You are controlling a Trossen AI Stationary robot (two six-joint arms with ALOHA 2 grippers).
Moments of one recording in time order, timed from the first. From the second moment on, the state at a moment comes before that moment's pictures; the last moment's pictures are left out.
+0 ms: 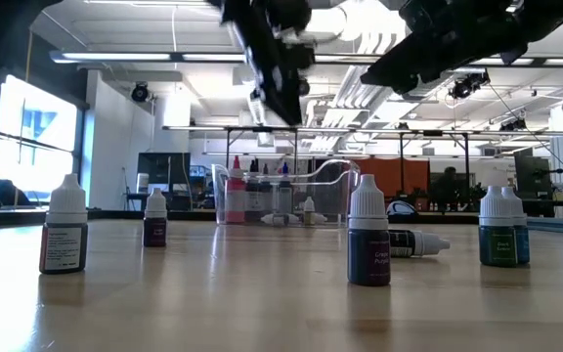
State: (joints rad) left arm 0.36 1.93 1.87 -0.88 -0.11 0.05; right arm -0.30 1.04 0.58 0.14 -0.34 -0.22
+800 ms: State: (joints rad) left arm -0.05 1.41 1.26 -0.89 -0.50 -0.41; right arm 0.21 1.51 0.82 -0.08 -0.16 0.09
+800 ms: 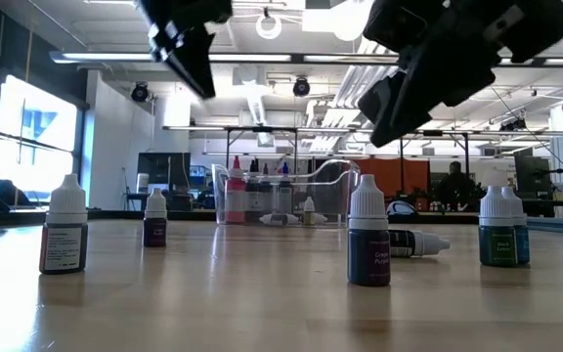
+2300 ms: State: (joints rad) left arm -0.16 1.34 0.74 -0.05 -0.30 -0.40; right arm 0.16 1.67 0.98 -0.08 -0.04 0.07
